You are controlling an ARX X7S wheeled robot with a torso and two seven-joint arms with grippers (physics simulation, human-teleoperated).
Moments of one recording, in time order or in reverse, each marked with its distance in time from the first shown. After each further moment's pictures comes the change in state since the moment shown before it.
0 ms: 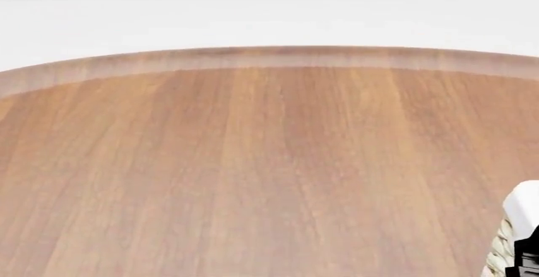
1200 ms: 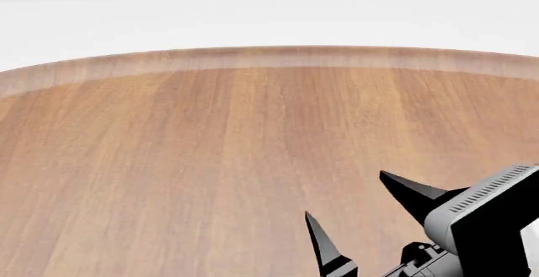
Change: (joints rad) left arm 0.011 -0.009 0.035 -0.019 0.014 0.024 -0.005; right arm 0.396 0.106 -0.741 0.397 0.013 0.141 -0.531
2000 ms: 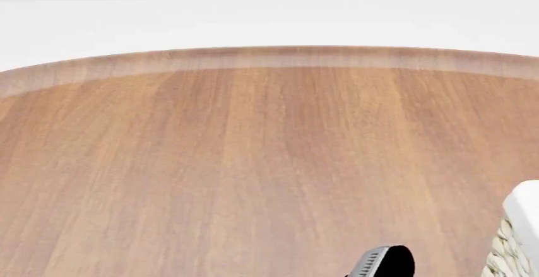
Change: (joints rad) left arm 0.005 -0.008 0.008 -0.006 -0.002 0.012 -0.008; right arm -0.055 0.015 -0.267 -0.056 -0.151 -0.027 -0.293
